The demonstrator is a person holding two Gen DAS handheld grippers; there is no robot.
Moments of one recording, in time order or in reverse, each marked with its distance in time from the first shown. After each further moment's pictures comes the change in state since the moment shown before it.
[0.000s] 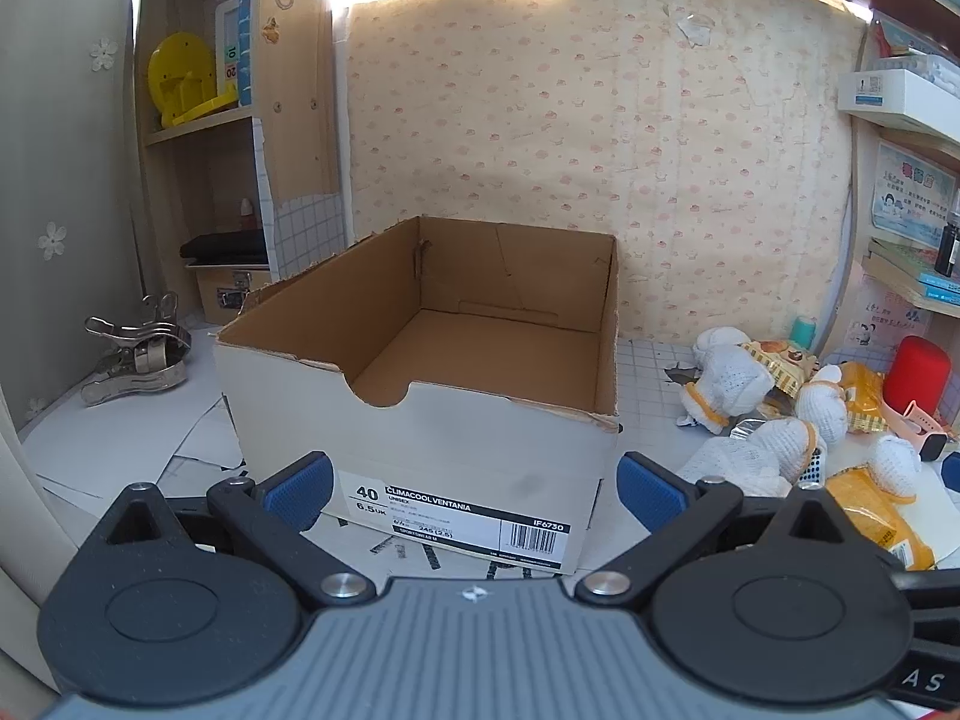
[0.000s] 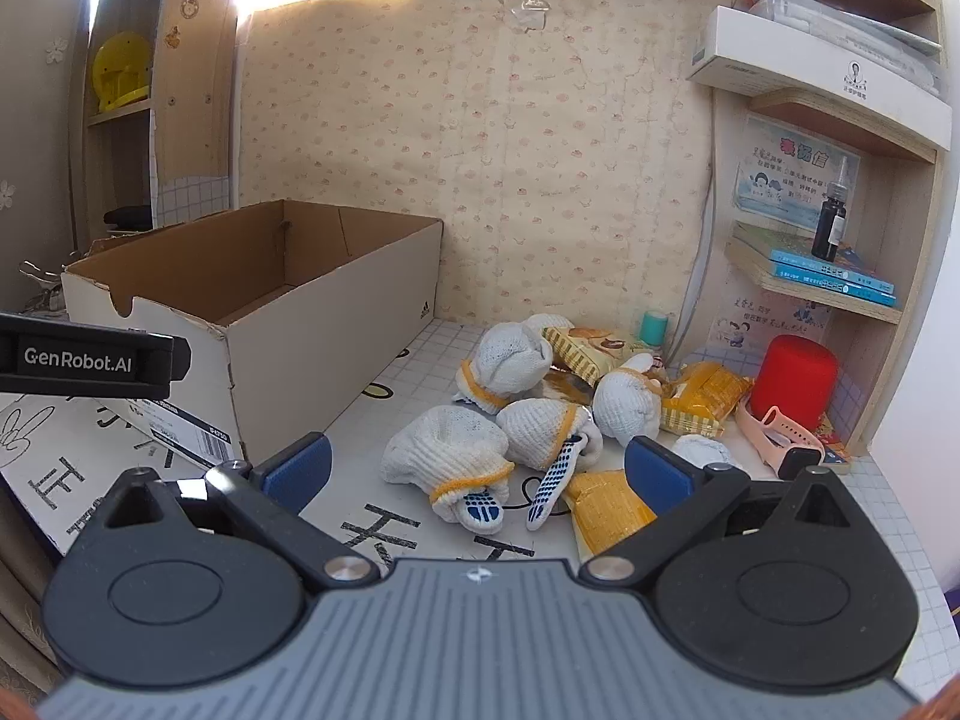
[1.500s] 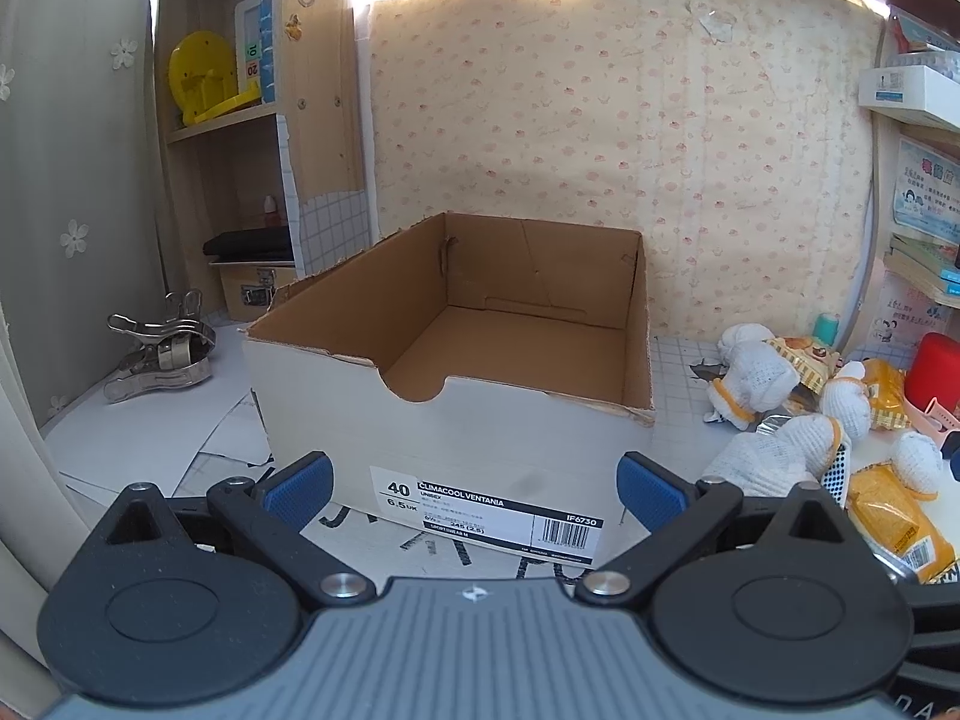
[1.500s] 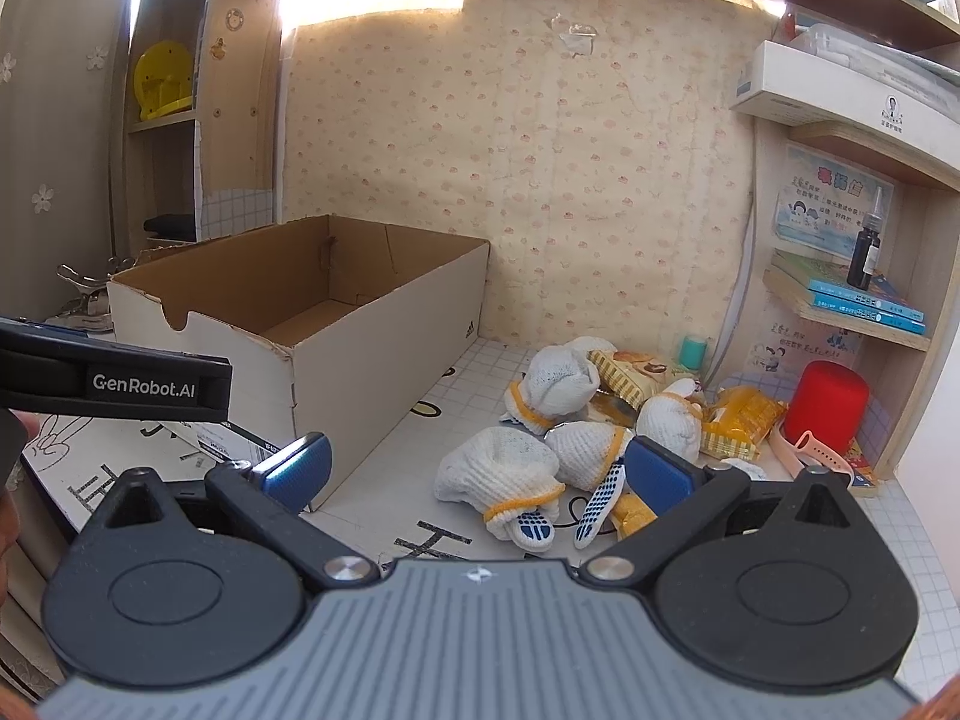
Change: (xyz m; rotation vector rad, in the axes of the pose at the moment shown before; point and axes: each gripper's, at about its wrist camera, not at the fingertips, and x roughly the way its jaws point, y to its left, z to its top) left arm 0.000 0.005 -0.002 0.002 0.003 0.045; right arm -0.008 0.014 0.006 -0.019 -0.021 0.064
